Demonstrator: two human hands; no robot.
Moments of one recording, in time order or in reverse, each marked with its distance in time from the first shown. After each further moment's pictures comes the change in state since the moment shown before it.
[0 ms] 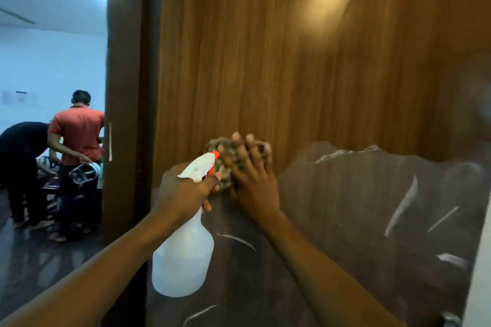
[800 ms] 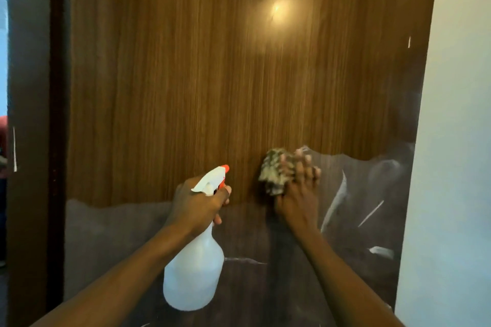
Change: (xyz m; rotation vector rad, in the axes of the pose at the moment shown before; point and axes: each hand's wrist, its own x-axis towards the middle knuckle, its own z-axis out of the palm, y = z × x) left_hand -0.024 0.045 0.139 -0.076 -0.179 0.030; right_hand -0.115 0.194 -0.053 -0.090 -0.103 0.403
